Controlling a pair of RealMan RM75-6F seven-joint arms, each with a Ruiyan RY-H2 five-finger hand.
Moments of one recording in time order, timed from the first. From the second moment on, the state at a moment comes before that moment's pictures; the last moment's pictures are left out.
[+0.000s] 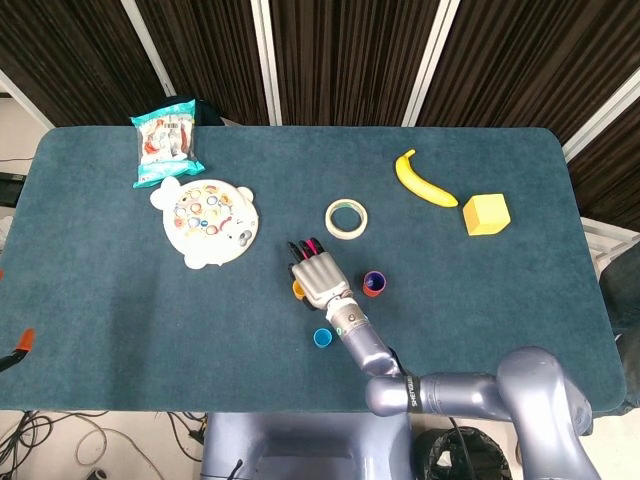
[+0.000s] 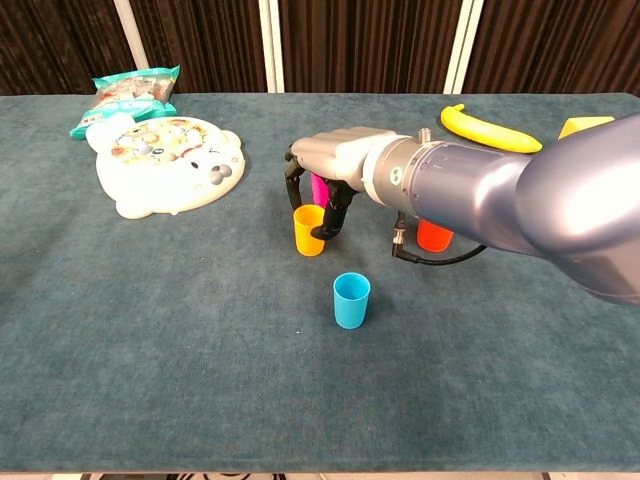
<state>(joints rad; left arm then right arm) -0.02 -1.09 -0.09 -1.64 1.43 1.55 -0.09 1.17 -1.78 0.23 -1.40 -0.58 0.94 -0.72</state>
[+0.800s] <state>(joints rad) -0.02 -1.09 -0.09 -1.64 1.43 1.55 -0.09 1.16 -1.75 0.24 -1.43 -0.59 0.95 -0.72</state>
